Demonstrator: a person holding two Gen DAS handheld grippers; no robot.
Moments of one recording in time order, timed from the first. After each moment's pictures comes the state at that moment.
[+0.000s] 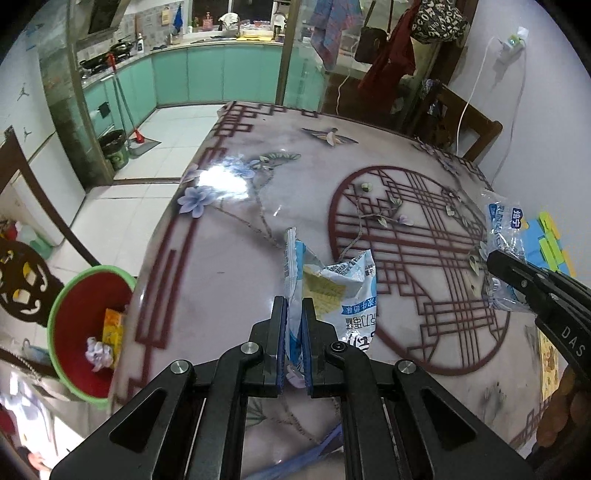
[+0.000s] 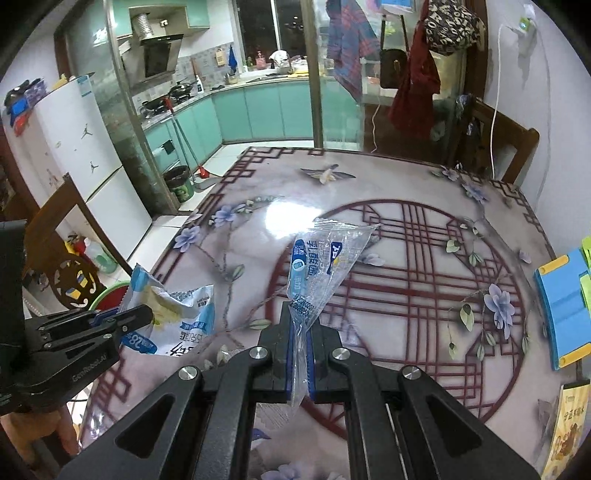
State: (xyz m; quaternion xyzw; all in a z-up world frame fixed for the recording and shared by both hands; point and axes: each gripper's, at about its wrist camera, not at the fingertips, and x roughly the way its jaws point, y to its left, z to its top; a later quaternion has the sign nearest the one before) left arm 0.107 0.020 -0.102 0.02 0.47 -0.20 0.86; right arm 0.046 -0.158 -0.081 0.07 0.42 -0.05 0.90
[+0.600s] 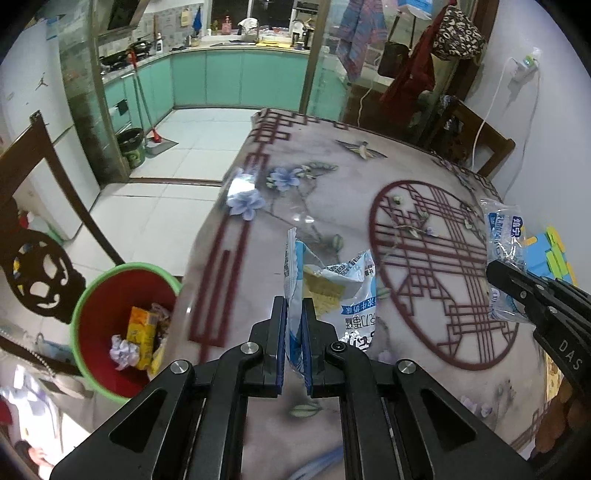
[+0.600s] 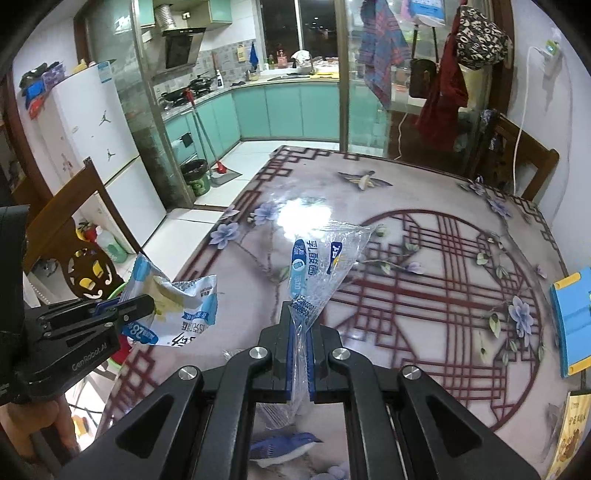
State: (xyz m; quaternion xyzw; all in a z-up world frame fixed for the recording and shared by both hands) left arm 0.117 0.082 -0.096 0.01 0.47 -0.17 0.87; right arm 0.060 -0.090 -0.076 0.05 0.42 -0.02 0.90
